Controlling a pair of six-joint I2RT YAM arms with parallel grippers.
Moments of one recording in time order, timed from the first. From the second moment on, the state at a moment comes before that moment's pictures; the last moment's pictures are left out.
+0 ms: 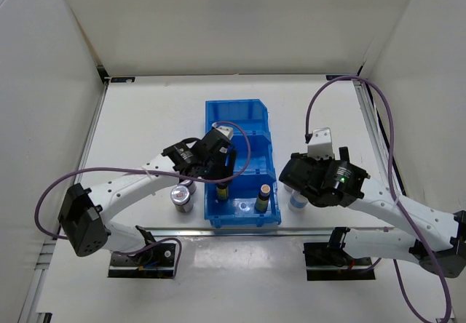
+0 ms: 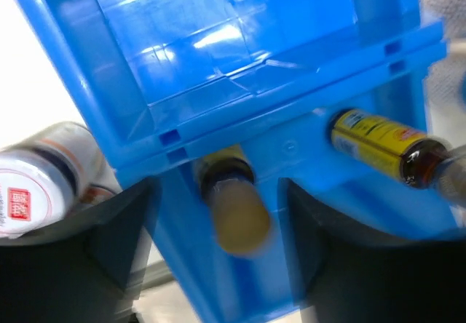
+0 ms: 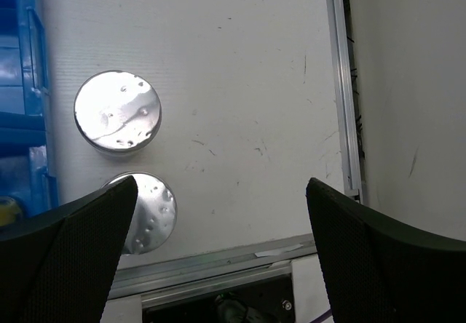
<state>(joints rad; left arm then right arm) -0.89 1.36 1.13 -0.74 -0.18 -0.52 1.12 1.03 1.13 -1.40 0.99 0.81</state>
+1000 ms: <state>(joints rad) -0.93 1.06 1.09 -0.72 -0.30 -0.27 1.12 0.97 1.13 -1.40 0.98 0.78</state>
